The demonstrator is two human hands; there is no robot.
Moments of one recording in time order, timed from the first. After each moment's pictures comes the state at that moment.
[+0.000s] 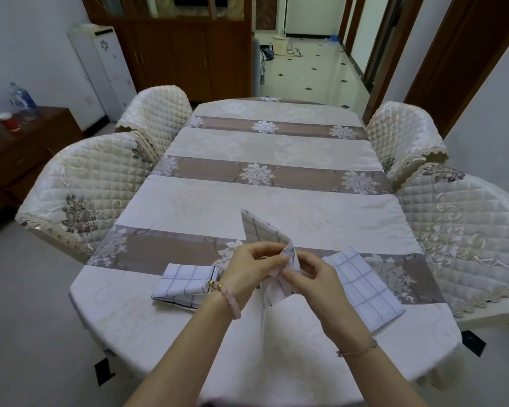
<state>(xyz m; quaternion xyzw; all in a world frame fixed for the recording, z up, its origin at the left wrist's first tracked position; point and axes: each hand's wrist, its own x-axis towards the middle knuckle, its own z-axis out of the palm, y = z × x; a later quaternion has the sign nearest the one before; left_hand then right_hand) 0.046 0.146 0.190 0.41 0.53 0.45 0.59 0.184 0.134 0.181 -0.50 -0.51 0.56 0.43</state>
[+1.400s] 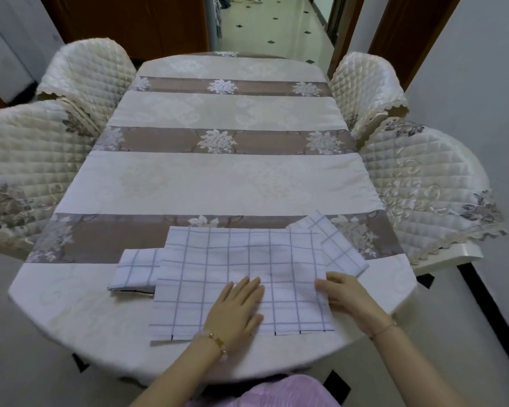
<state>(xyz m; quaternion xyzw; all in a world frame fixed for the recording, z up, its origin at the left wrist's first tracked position) 0.057 0.100 0.024 0.84 0.50 -0.04 0.21 0.313 0.127 0.079 -0.67 -0.36 0.61 0.24</state>
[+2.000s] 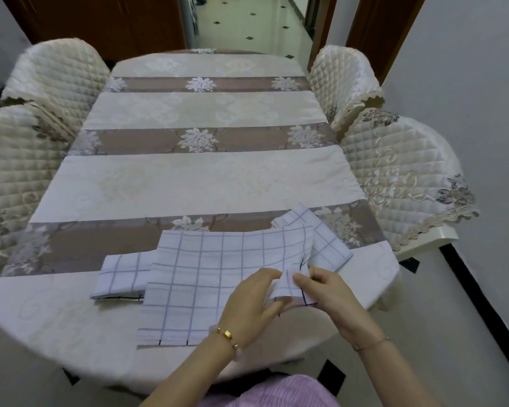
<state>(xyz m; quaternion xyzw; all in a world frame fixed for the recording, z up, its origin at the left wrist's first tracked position) 0.110 0.097 0.099 0.76 0.50 0.24 0.34 0.289 0.097 0.101 -0.60 -0.39 0.61 0.35</state>
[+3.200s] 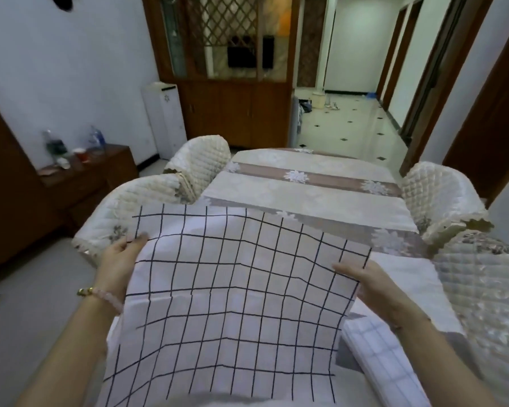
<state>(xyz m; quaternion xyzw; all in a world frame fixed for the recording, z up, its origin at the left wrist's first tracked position) -0.131 0.134 0.261 0.25 0.69 0.61 0.30 0.242 0.261 0.213 -0.48 -0.50 0.62 0.38</state>
